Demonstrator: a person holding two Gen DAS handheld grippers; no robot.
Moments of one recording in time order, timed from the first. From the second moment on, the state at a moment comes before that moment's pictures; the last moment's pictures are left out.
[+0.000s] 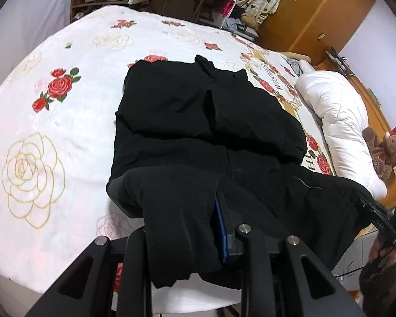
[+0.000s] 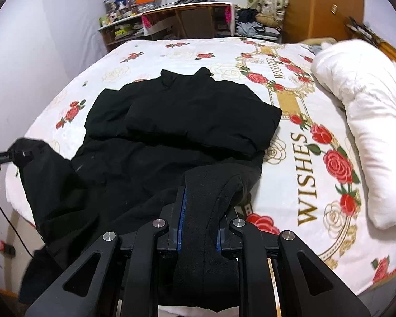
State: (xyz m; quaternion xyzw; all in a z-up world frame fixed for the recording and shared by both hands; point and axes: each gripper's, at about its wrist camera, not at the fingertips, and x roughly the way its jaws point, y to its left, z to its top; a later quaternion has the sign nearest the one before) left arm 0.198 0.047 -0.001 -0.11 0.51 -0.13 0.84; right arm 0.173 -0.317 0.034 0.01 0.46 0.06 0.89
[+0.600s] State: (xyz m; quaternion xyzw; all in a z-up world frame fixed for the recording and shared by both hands) left arm 0.310 0.059 0.017 -0.15 0.49 -0.11 0.85; right arm 0.266 -0.349 0.055 0.06 0.43 0.05 0.90
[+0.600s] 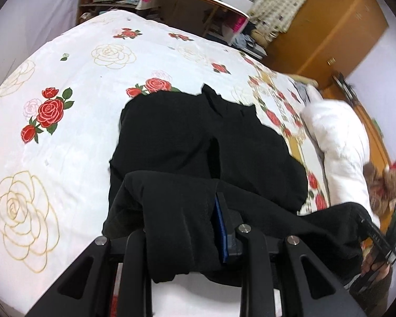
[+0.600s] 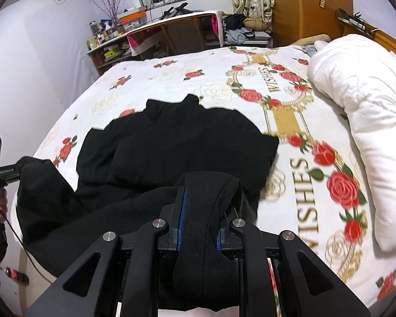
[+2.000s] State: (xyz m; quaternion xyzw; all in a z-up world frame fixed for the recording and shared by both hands) left arm 0.533 0.048 -0.069 -0.19 0.53 -0.04 0.83; right arm 0.522 -0.397 -0.037 0.17 0.53 -0.01 0.83
